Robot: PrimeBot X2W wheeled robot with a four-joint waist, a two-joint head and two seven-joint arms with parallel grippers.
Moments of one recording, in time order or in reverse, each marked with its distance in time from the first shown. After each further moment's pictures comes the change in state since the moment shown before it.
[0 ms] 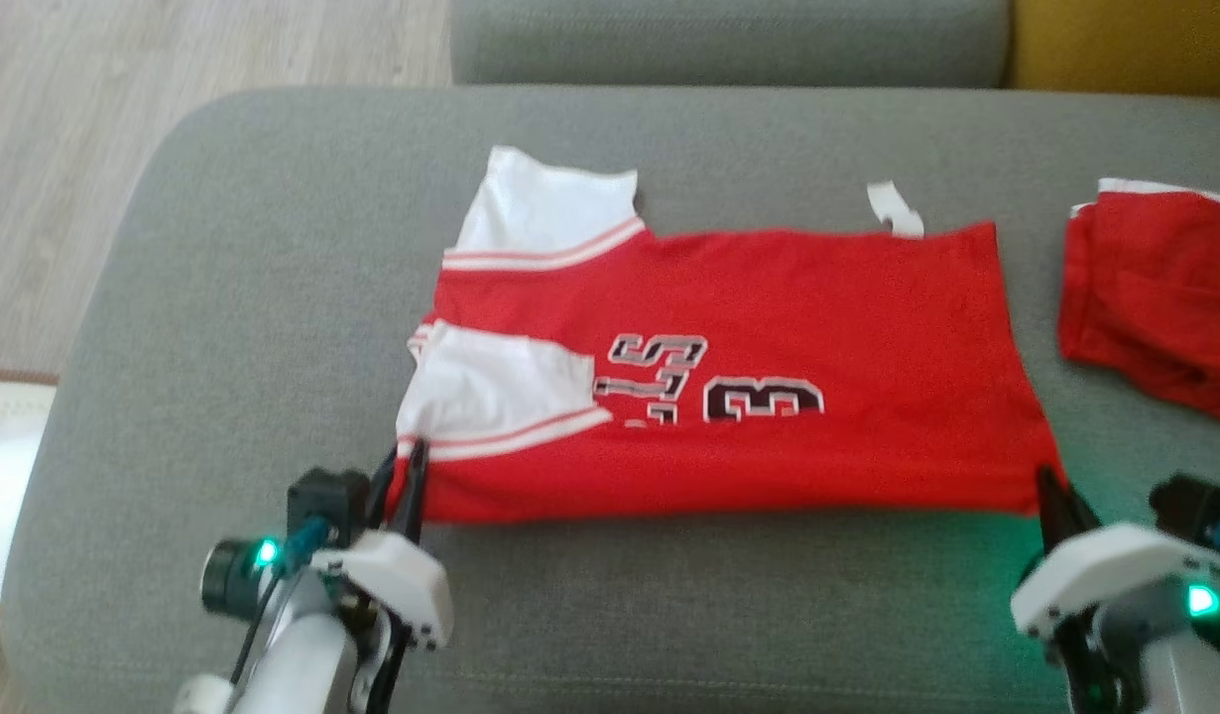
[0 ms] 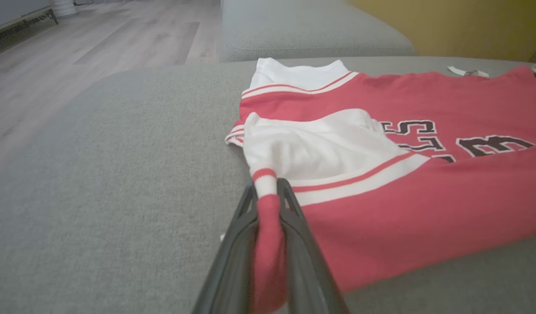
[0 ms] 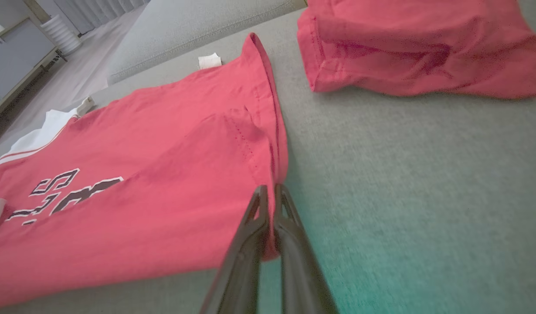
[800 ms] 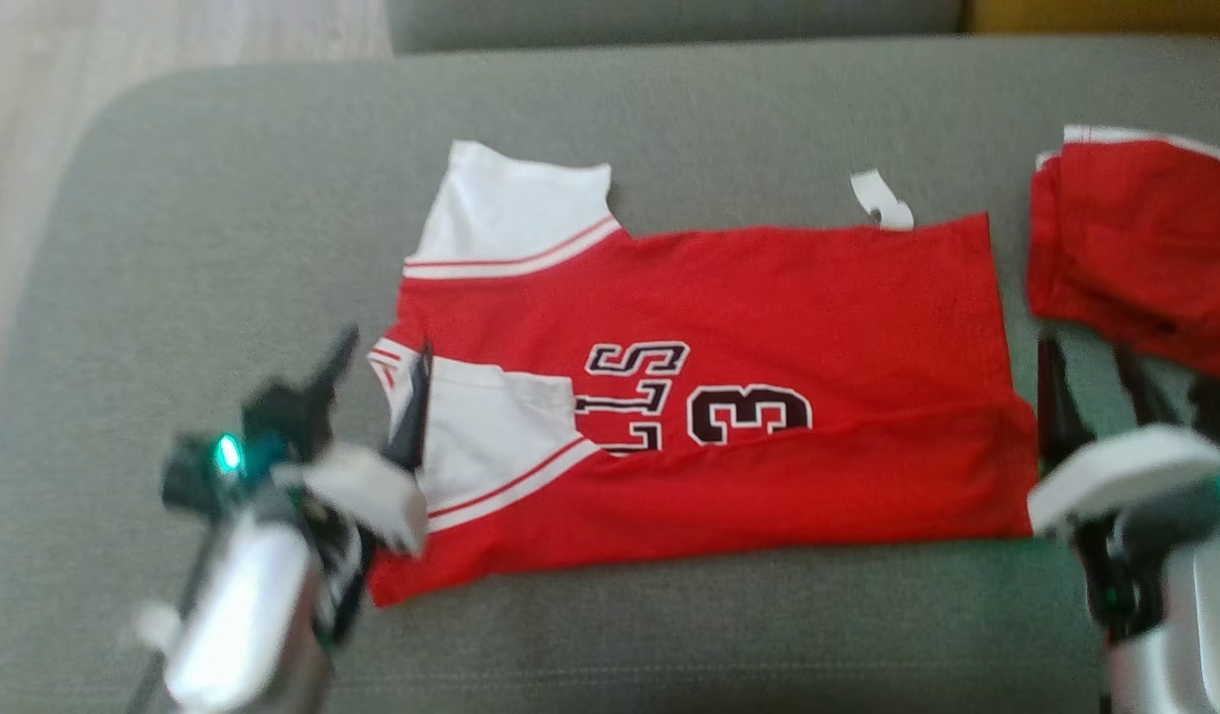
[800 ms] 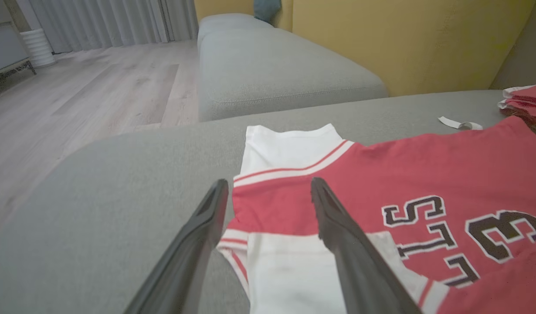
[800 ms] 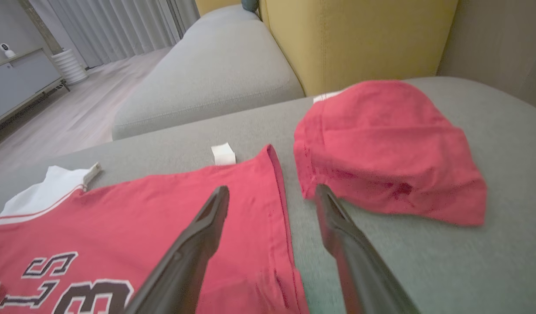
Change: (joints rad) left arm -0.060 0.062 -0.007 -0.145 -0.022 -0.010 0.030; right arm -0.053 0.002 0.004 -0.195 -0.083 0.000 0.006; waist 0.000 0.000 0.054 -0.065
